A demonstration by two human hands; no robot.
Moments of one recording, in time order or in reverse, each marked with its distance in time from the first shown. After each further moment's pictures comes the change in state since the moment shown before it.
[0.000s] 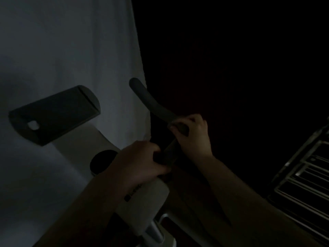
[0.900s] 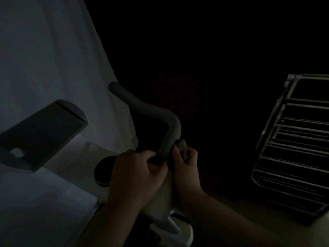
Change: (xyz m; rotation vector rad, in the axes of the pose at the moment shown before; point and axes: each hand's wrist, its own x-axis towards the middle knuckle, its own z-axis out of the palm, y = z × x) left_hand -0.038 -0.018 0.013 0.021 0.317 0.109; right_hand -0.103 -0.053 0.036 1.062 0.257 0.784
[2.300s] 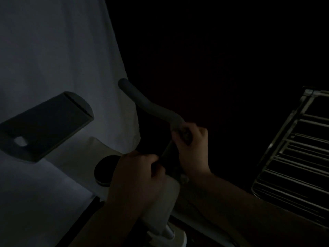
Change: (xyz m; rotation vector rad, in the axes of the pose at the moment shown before) left_hand 0.007 0.001 -0.003 0.047 0.035 0.084; right_hand 0.058 -0.025 0.002 -0.684 0.013 -0.648
